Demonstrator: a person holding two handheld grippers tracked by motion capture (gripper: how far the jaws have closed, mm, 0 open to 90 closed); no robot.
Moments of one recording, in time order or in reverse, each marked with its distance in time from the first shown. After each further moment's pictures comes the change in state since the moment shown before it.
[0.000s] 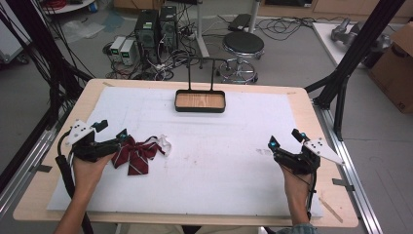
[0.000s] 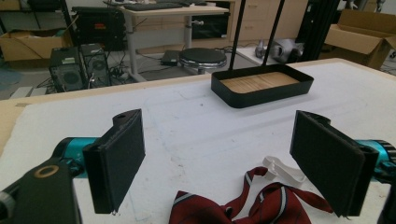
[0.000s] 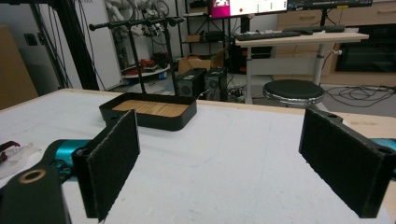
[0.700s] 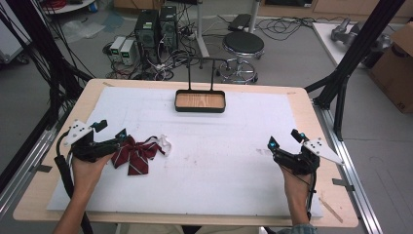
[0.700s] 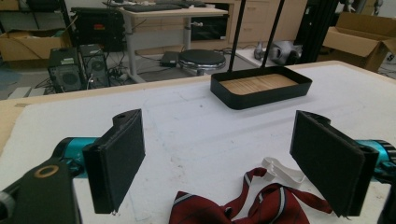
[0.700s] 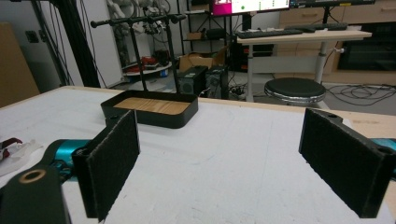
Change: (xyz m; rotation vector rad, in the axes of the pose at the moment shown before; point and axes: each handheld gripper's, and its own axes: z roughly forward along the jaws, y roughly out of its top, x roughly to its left) left arm 0.001 0.000 -0.001 -0.006 -0.009 -0.004; right arm 0.001 0.000 0.000 0.011 0.008 0.001
